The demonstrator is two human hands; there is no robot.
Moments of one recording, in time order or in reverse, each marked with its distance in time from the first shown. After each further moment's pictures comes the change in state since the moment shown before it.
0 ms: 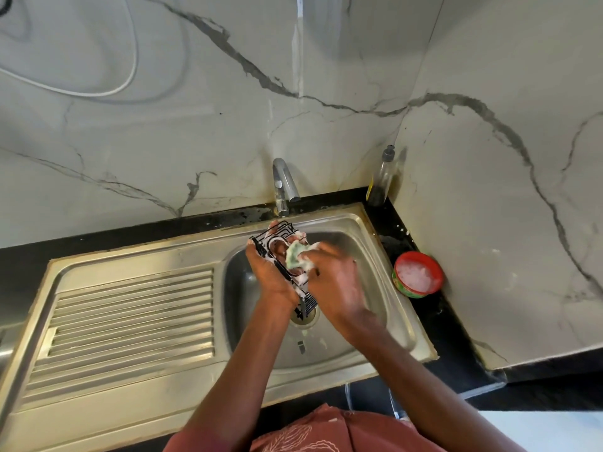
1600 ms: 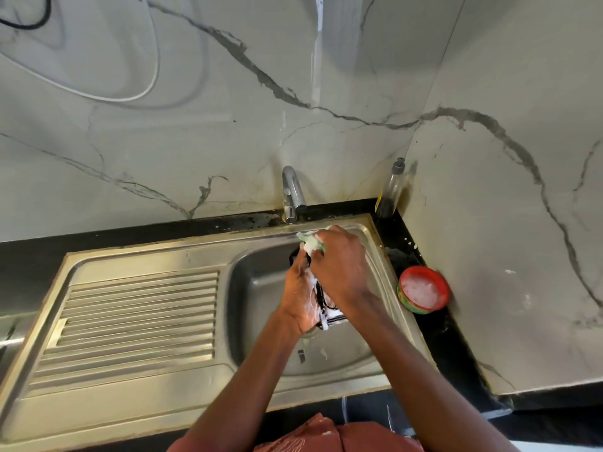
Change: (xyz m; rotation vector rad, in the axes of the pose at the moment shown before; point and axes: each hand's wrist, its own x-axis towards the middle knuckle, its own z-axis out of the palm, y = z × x) left_hand -0.015 -0.028 -0.006 0.470 -0.181 -0.202; right_hand 0.042 -0.010 -0.022 -0.110 -0.013 0.129
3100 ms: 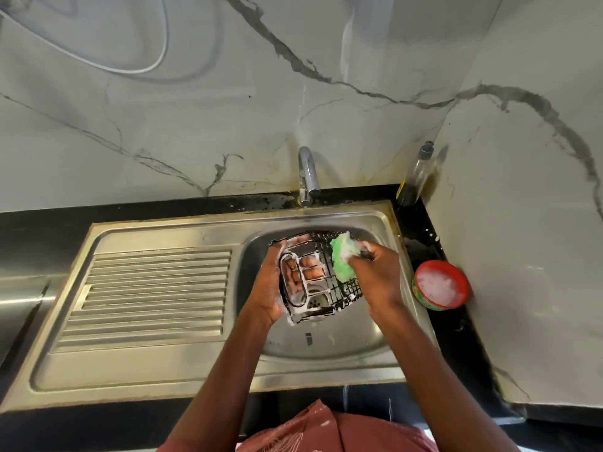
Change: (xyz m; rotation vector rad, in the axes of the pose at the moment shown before) left_hand -0.009 0.021 -0.054 -0.007 0.061 0.133; right_hand -0.014 0.064 0.019 0.575 -0.019 0.486
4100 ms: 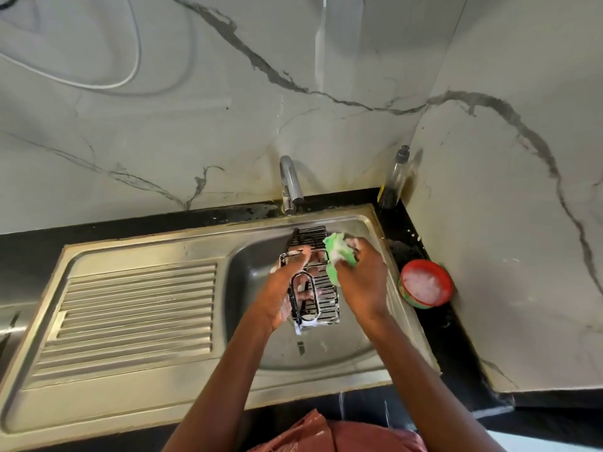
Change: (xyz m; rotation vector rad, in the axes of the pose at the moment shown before) left_hand 0.006 -0.006 0.021 0.235 -0.037 -0.040; right_hand -0.006 -0.009 -0.002 -0.152 0.056 -0.150
